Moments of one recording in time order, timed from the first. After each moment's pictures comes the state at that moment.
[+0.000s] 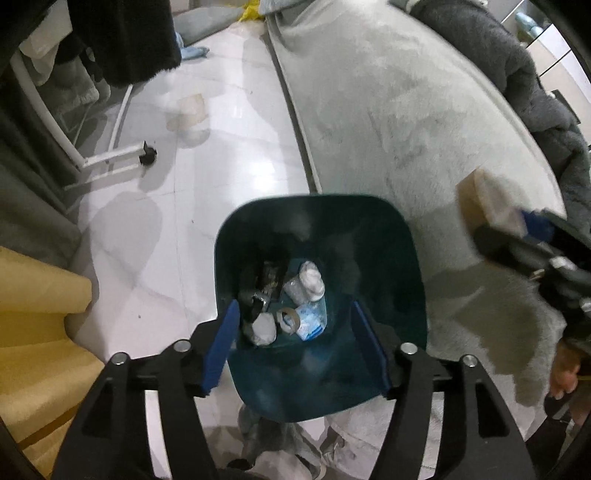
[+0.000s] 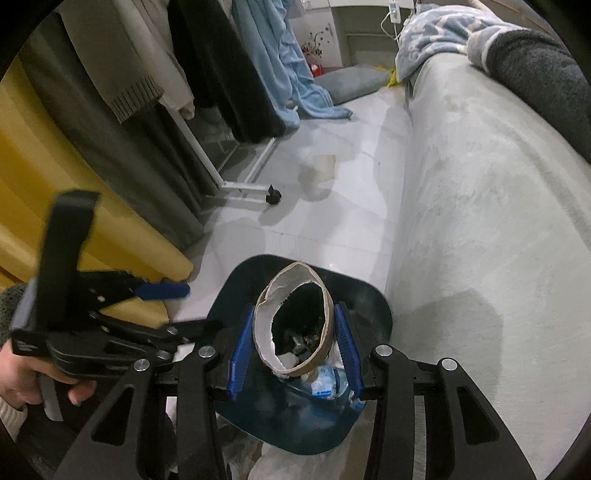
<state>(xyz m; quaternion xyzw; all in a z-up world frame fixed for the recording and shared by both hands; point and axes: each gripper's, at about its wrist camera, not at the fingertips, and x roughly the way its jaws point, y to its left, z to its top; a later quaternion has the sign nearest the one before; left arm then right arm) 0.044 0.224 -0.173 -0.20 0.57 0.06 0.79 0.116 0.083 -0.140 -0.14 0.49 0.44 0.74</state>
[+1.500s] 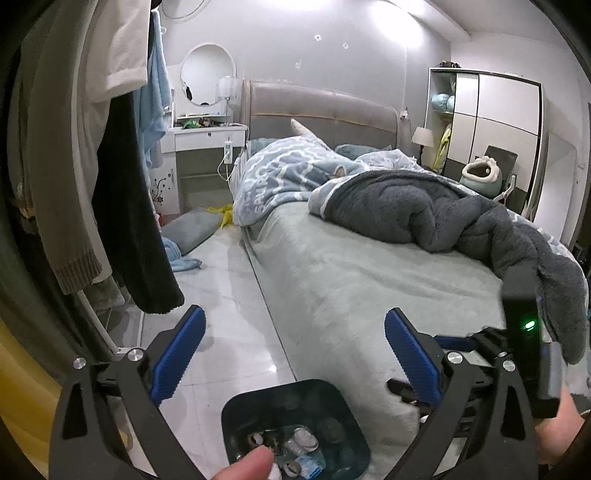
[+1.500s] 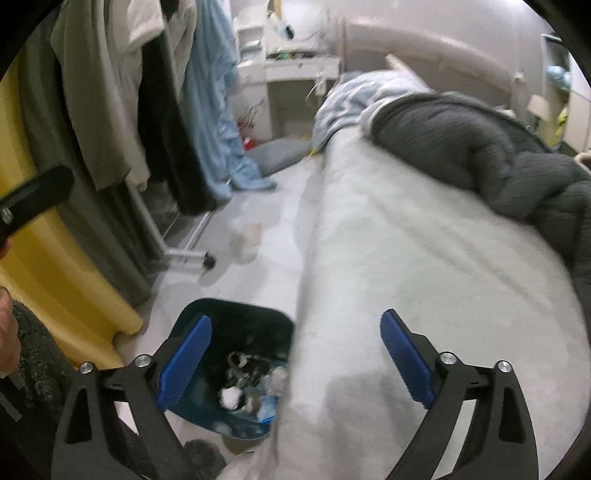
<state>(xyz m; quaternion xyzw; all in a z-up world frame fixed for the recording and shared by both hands) 0.003 0.146 0.016 -0.06 0.25 0.09 0.96 0.111 -0.028 -0.030 -0.11 0.37 0.34 0.86</state>
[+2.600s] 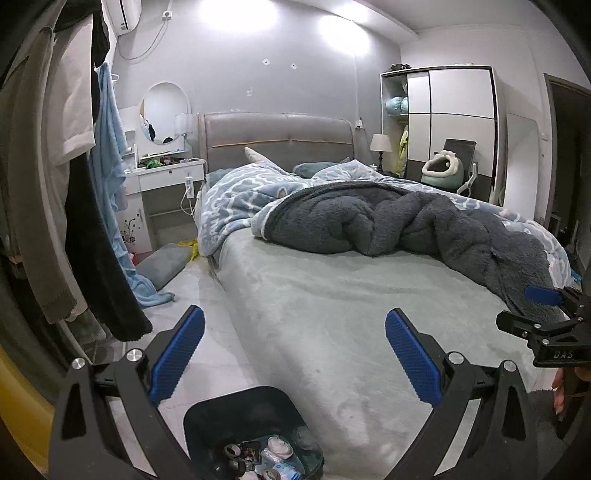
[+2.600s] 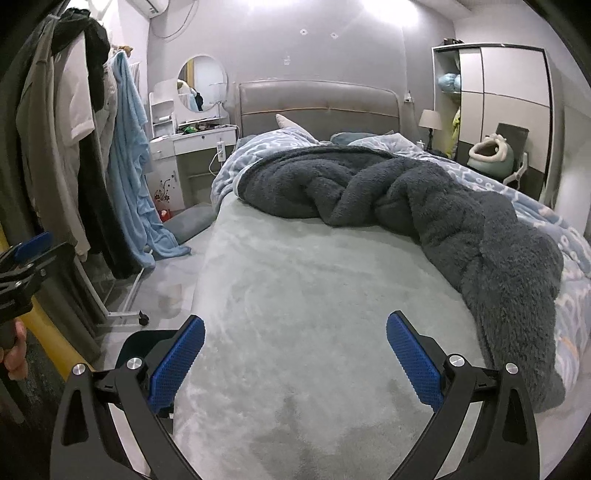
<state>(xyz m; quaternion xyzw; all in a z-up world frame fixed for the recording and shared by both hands) -0.023 0.045 0.033 0.00 0.21 0.04 0.98 0.021 -0.184 -0.003 -0.03 0.26 0.18 0.95</state>
